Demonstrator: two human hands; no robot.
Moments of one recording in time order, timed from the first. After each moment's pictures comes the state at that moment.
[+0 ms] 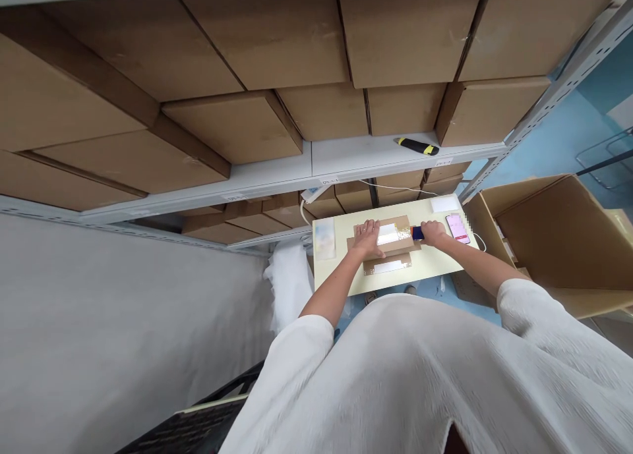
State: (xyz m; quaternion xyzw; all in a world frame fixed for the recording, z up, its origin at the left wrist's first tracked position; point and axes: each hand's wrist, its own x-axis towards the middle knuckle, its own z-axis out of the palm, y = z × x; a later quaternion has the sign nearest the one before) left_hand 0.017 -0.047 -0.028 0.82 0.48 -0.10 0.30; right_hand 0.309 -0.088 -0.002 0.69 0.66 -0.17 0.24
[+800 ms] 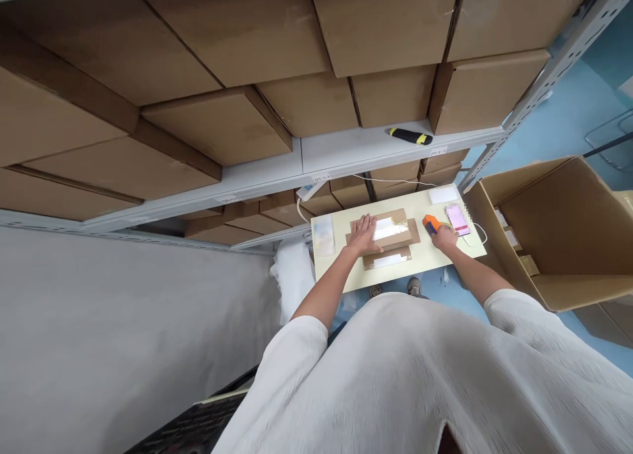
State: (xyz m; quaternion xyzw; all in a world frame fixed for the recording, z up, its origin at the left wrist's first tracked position) left_hand 0.008 -0.055 -0.022 0.83 0.47 -0.09 0.29; right_hand 0.349 -0.145 -0.057 0.84 0.47 -0.23 0.13
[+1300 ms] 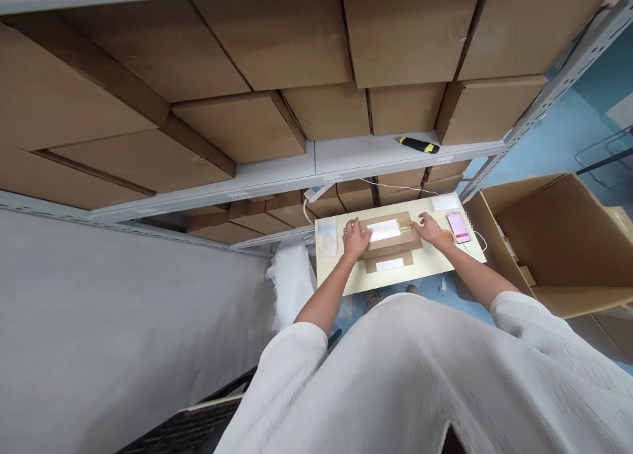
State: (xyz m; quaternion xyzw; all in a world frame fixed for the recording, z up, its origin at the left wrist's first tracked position) left_hand -0.017 -0.065 -0.015 0.69 0.67 0.07 0.28; right_hand 0.295 -0.103 0.003 0.77 0.58 -0.26 -0.03
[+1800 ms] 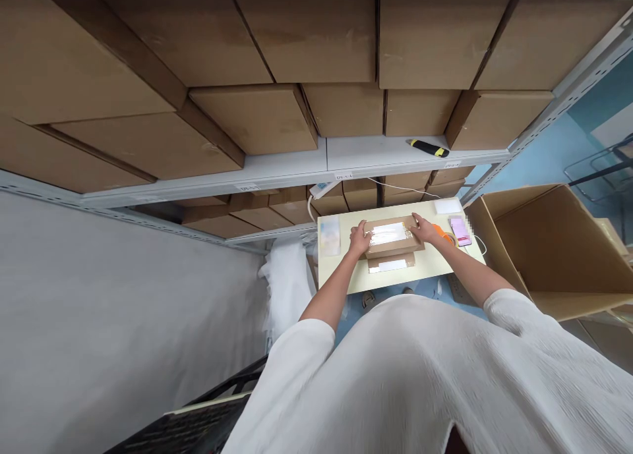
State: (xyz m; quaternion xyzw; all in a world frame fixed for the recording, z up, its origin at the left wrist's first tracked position) left_hand -0.031 -0.062 -0.033 0.62 0.67 0.08 0.39; right_hand 0.263 -0.088 0.016 0.74 0.61 -0.29 0.02
